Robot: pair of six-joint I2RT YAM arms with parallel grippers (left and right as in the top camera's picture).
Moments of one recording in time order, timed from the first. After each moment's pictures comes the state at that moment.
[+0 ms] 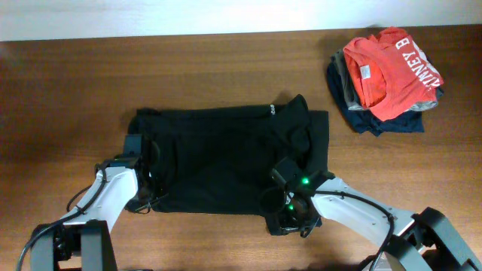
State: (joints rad) left arm 0.01 1.56 0.75 -0.74 -0.06 -0.42; right arm 0.62 1.53 0.72 -0.80 -0.25 0.55
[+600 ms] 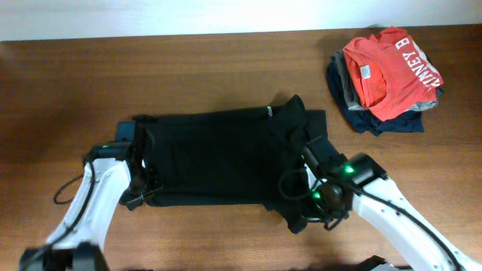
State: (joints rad) left arm 0.01 1.48 0.93 -1.01 -0.07 -0.39; right arm 0.47 1.26 0.92 -1.22 -0.25 0.46
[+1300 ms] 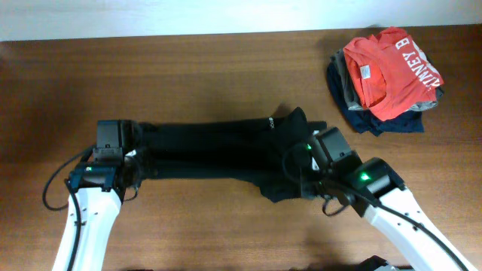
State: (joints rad) left arm 0.01 1.24 0.93 -0.82 -0.07 -0.38; right arm 0.47 1.20 0.98 -0.98 -0.01 0.46
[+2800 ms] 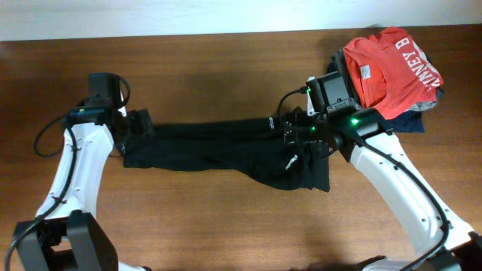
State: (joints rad) left arm 0.10 1.66 1.28 -0.84 -0.10 -0.19; right arm 0.33 1.50 1.26 -0.82 0.03 0.25
